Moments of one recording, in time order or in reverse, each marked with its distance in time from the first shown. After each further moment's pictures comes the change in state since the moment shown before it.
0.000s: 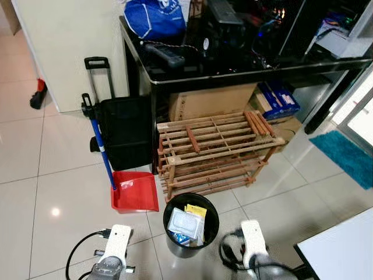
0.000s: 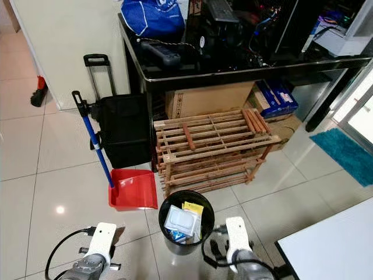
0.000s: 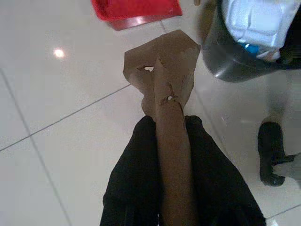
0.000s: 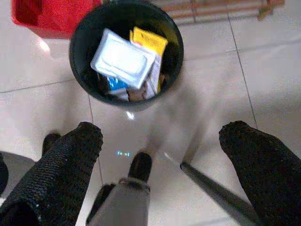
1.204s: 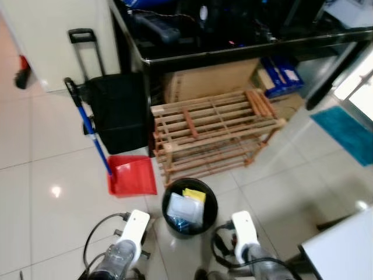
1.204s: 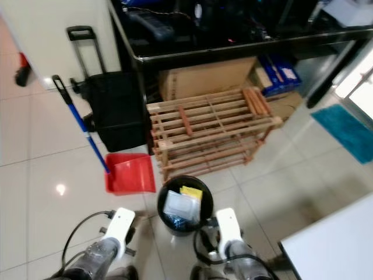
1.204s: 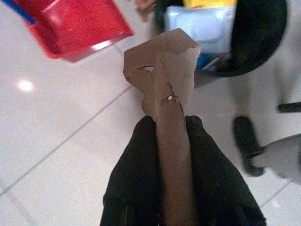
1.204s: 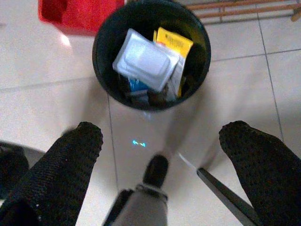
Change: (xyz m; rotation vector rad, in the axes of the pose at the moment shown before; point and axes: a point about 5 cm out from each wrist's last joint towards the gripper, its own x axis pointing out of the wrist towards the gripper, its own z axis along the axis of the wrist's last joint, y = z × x) left arm 0.001 -0.014 0.024 0.126 -0.115 -0.133; right arm 0.003 0.015 0.016 -0.053 -0.088 0.081
